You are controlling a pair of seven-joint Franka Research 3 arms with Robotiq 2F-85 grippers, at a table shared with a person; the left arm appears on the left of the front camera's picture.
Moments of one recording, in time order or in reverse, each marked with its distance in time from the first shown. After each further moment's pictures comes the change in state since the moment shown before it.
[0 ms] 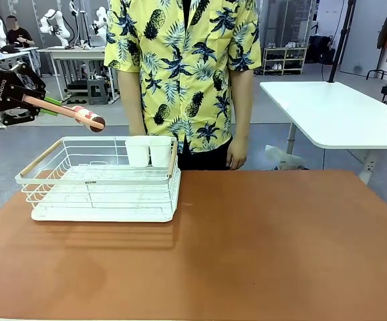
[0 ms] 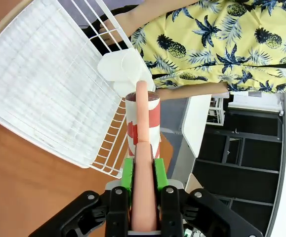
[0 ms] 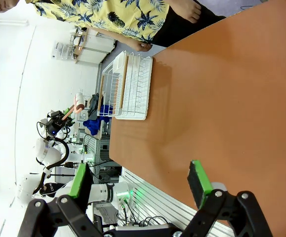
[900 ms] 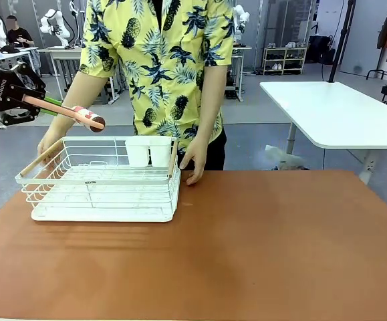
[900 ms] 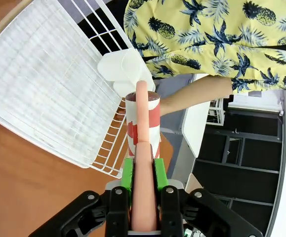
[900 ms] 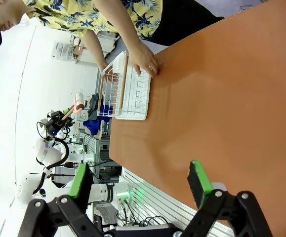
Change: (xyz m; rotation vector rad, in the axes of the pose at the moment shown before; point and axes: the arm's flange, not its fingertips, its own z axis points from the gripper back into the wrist) left arm 0.000 0.000 0.000 0.000 0.000 0.000; right arm 0.000 0.000 0.000 0.000 0.000 0.000
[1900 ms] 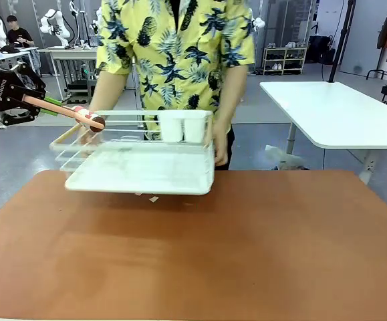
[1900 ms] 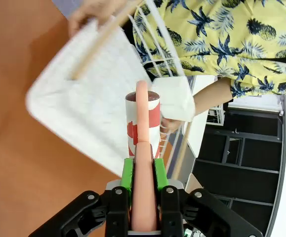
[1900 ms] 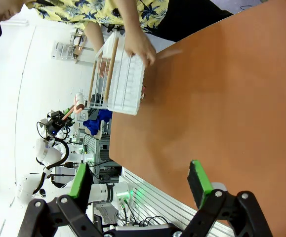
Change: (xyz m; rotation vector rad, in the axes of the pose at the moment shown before) left arm 0.000 0.000 0.000 0.000 0.000 0.000; right arm 0.000 0.000 0.000 0.000 0.000 0.000
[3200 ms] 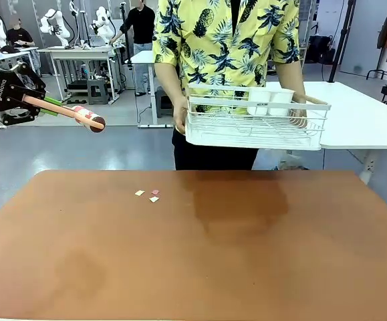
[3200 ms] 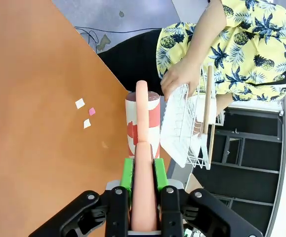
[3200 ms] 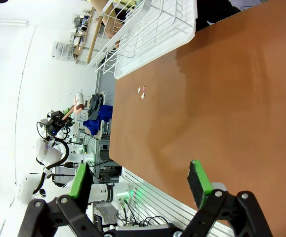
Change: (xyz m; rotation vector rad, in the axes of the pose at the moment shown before) left arm 0.000 0.000 0.000 0.000 0.000 0.000; right arm 0.000 0.000 0.000 0.000 0.000 0.000
